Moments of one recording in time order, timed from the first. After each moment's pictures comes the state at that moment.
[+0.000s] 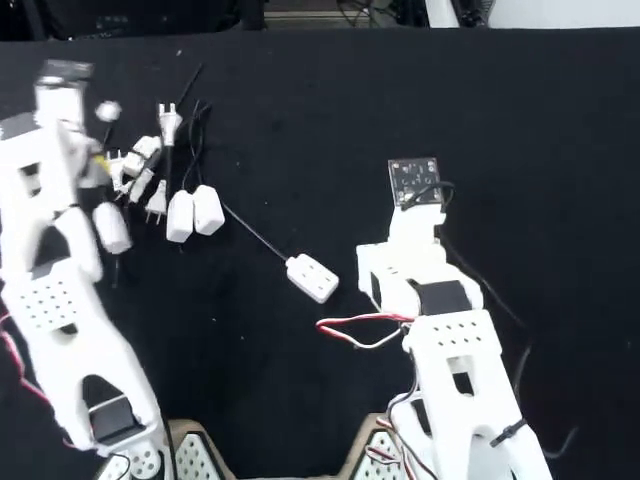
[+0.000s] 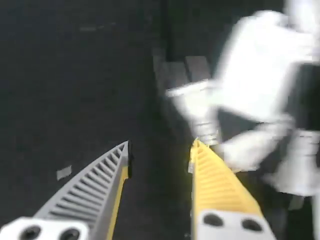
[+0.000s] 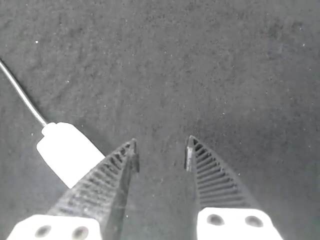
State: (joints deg) left arm -29.2 41.5 -40.3 72.2 -28.4; right arm -7.6 -46.8 66.1 44.4 -3.5
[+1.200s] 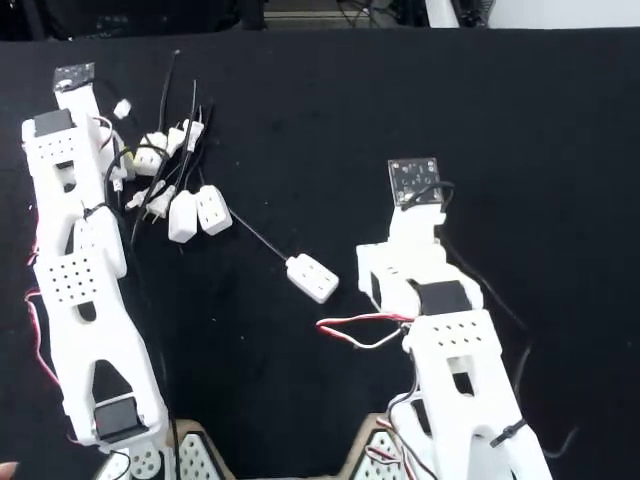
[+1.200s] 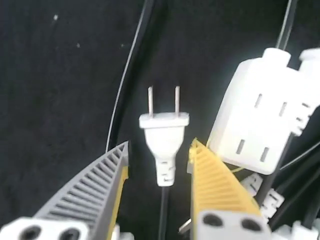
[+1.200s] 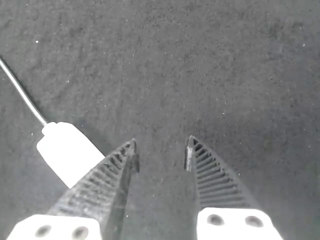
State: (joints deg) left arm -23.0 59.4 -61.4 79.3 -9.4; right arm -7.6 -46.8 66.1 44.4 -3.5
